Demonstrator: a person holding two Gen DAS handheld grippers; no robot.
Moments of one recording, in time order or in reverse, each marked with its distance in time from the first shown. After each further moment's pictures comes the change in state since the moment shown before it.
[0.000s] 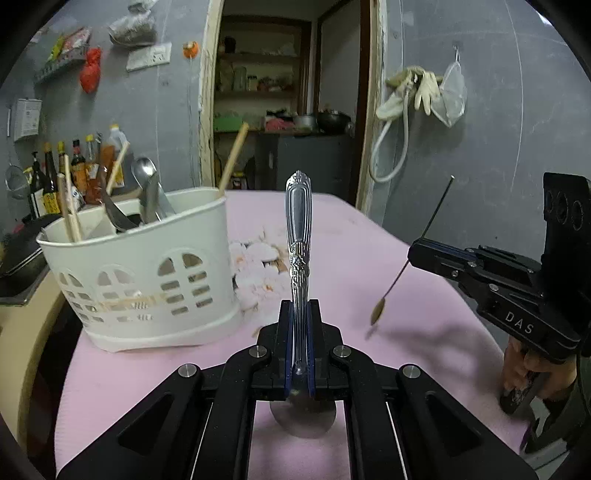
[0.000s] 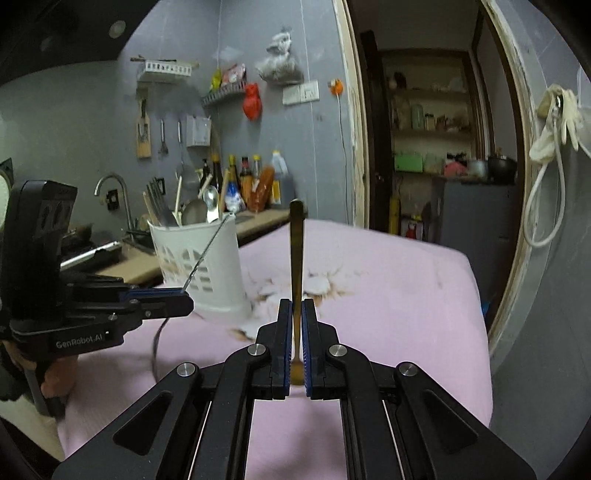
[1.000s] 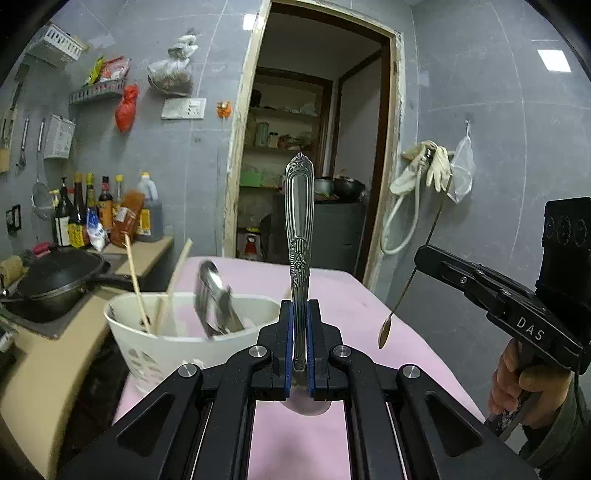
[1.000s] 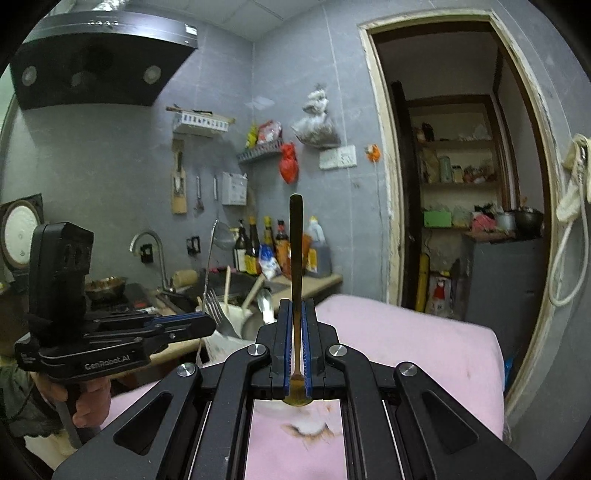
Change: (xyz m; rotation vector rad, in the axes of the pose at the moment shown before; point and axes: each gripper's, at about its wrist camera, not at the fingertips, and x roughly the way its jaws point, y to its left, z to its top) left arm -0.068 0.039 0.048 -0.076 -0.229 0.025; right arm -0.016 0.042 0.084 -0.039 -0.208 0.121
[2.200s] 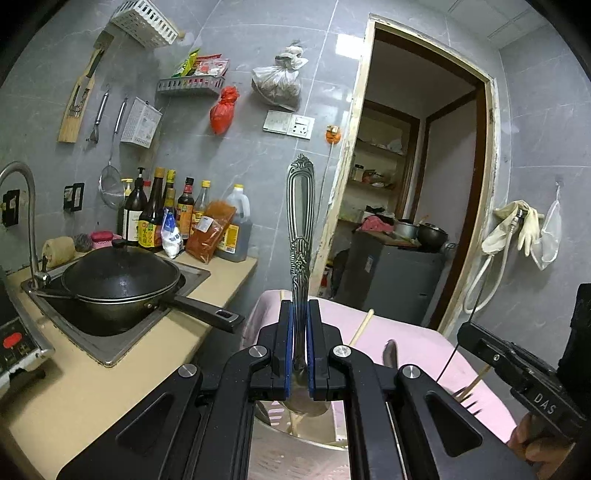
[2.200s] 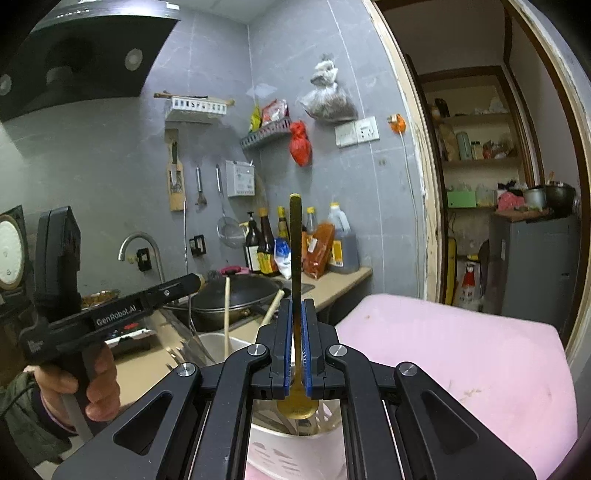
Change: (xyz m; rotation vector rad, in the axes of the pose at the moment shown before) left arm 0.034 0.141 0.021 -0.184 -0.125 0.244; right arm 0.134 0.012 -0.006 0.076 0.048 0.056
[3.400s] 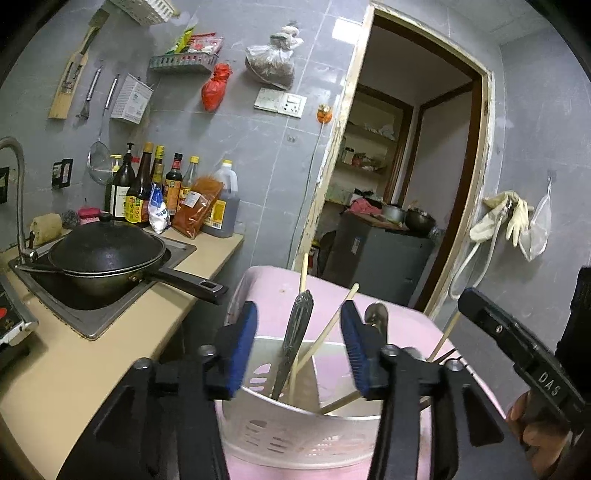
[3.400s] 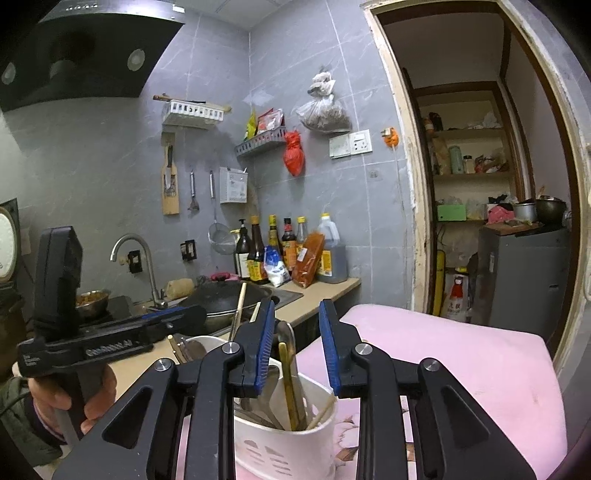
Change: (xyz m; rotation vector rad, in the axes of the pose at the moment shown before) left arm -0.002 -0.001 -0.014 -0.033 0.075 -0.064; right arm -0.010 0.007 0.001 -0.035 -0.045 -0.056
